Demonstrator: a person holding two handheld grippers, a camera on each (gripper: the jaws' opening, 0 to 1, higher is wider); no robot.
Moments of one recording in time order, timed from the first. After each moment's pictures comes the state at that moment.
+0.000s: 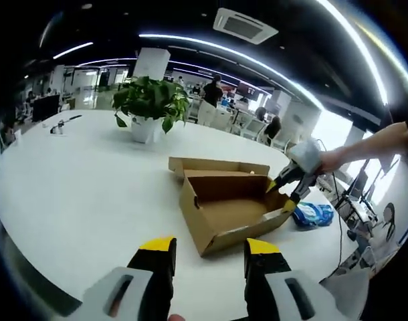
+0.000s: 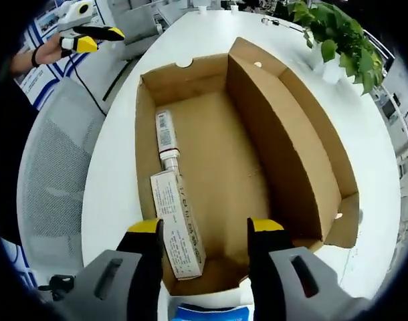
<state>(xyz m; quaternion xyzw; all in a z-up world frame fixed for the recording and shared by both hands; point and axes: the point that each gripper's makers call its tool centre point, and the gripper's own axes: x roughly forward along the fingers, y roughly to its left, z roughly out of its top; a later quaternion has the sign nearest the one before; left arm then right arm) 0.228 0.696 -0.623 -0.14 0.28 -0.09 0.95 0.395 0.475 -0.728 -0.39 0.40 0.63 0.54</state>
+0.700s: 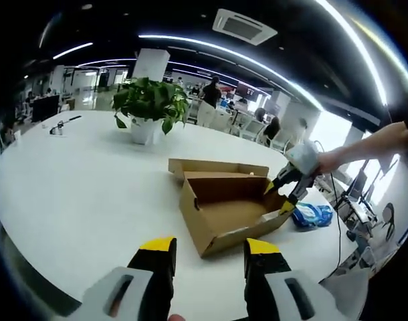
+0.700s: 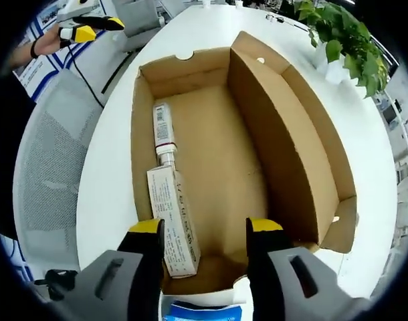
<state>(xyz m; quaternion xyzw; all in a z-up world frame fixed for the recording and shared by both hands) 0.233 0.702 -0.627 -0.14 0.27 -0.10 0.95 0.395 0.474 -0.728 -0.41 0.39 0.63 0.53</state>
